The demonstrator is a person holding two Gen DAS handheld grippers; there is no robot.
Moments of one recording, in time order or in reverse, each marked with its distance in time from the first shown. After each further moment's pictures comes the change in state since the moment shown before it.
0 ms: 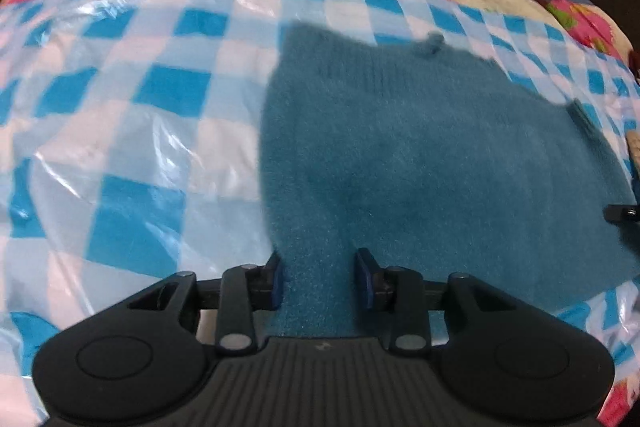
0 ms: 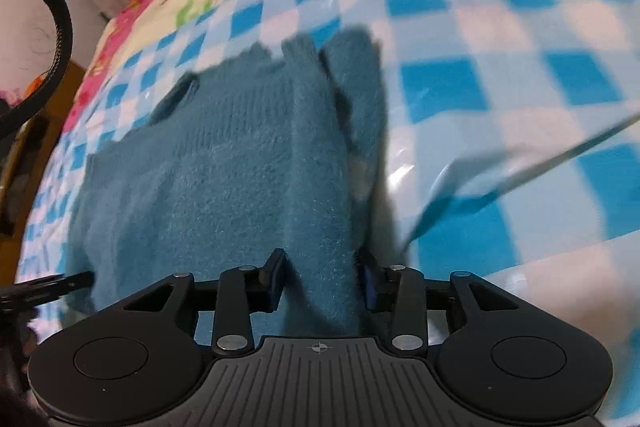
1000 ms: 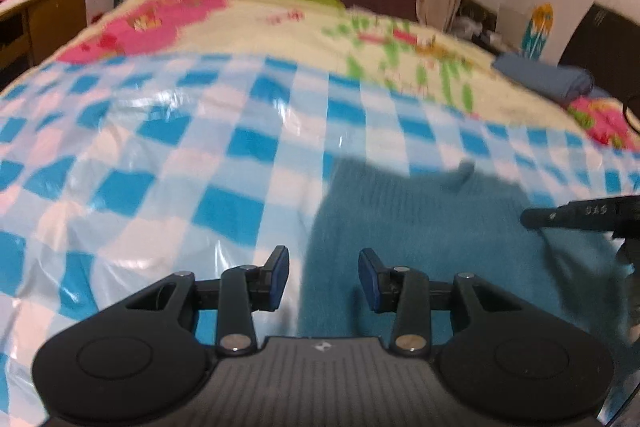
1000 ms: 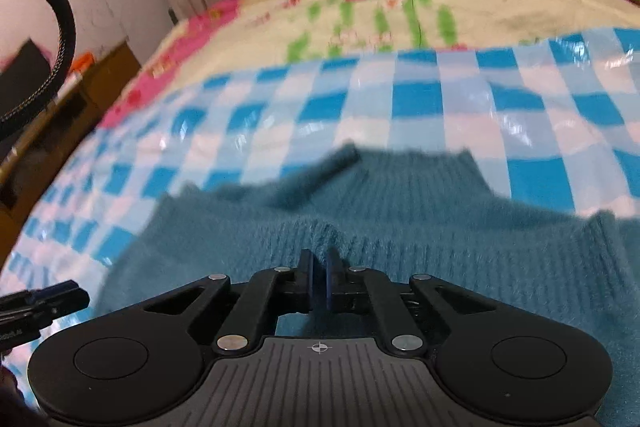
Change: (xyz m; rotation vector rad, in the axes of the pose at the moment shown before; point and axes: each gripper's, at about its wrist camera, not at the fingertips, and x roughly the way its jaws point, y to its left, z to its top) left arm -0.033 0.015 0.027 -0.067 -0.328 0.056; right arm 0.086 0.147 0.058 -0.227 -0.170 0.095
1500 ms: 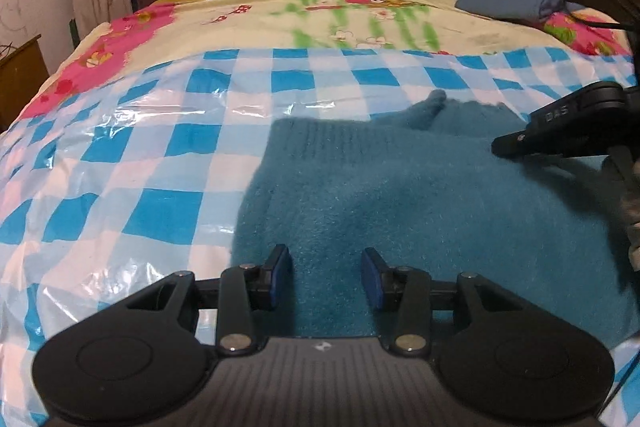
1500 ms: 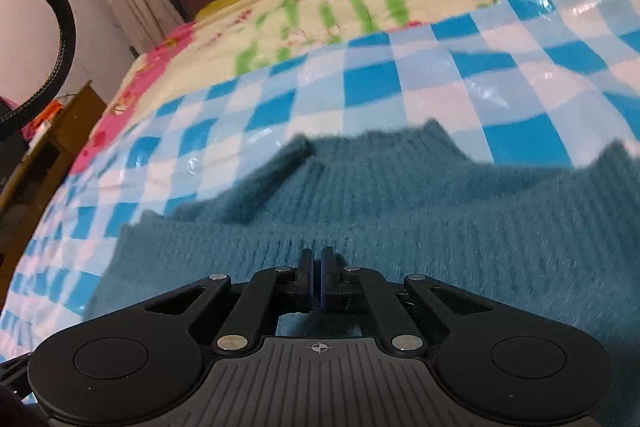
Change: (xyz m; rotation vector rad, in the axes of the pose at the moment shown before) left arm 0.046 -0.052 -0.025 0.241 0.054 0.045; right arm 0.031 -0.030 -0.007 0.149 -0.039 -0.037
